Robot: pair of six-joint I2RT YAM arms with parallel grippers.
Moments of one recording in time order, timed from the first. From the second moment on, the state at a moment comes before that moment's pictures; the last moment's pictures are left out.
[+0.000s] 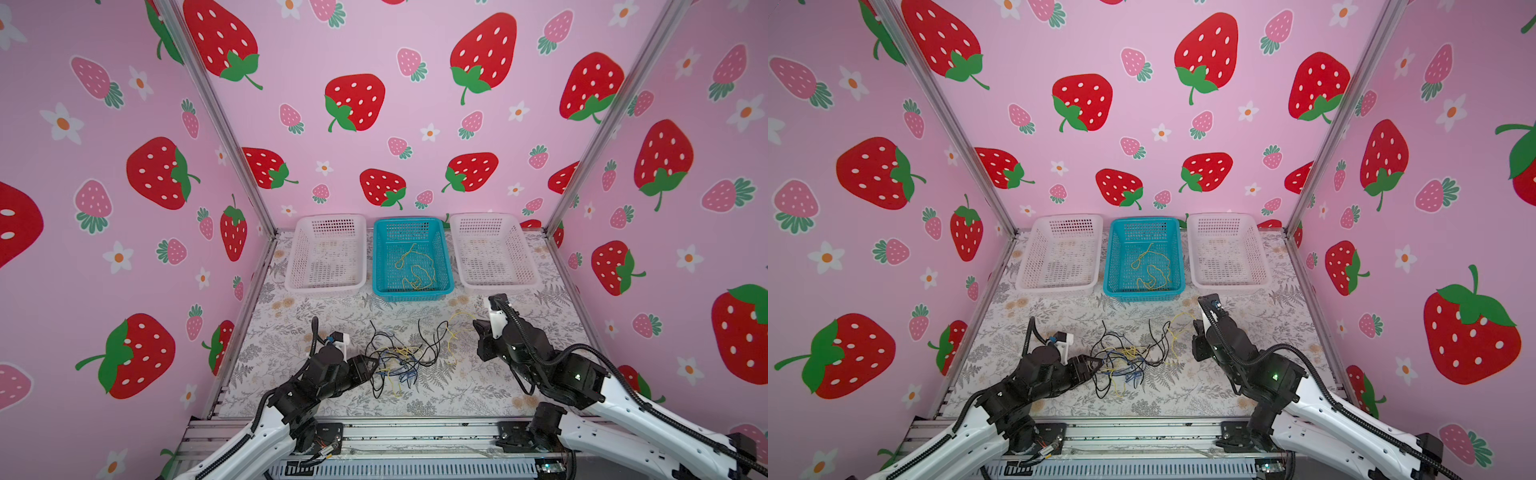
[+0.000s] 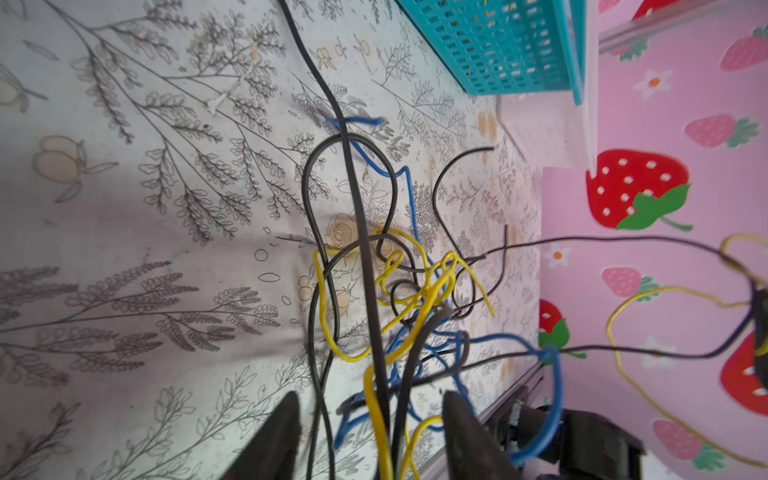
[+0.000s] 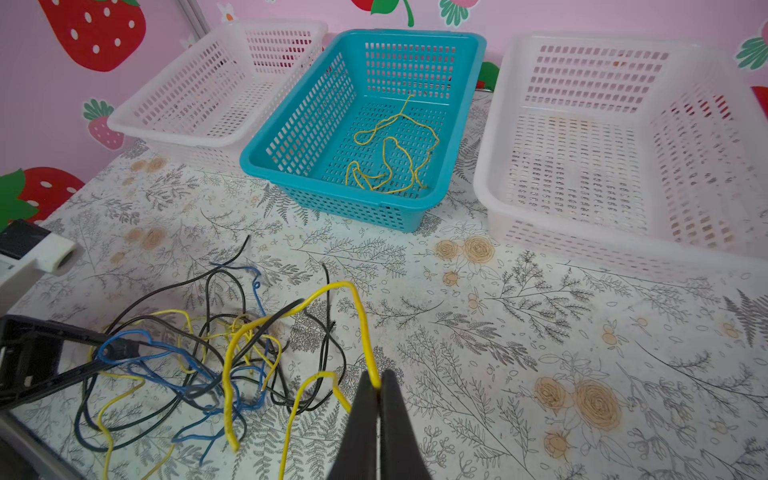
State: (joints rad) left arm -0.64 0.52 0.19 -0.30 0.20 -1.03; right arm 1.05 0.72 0.72 -0.53 0.41 0.37
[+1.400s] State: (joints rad) left arm -0.89 1.11 0.80 -0.34 0.33 -0.30; right arm 1.05 0.73 0.71 -0.38 0.11 0.31
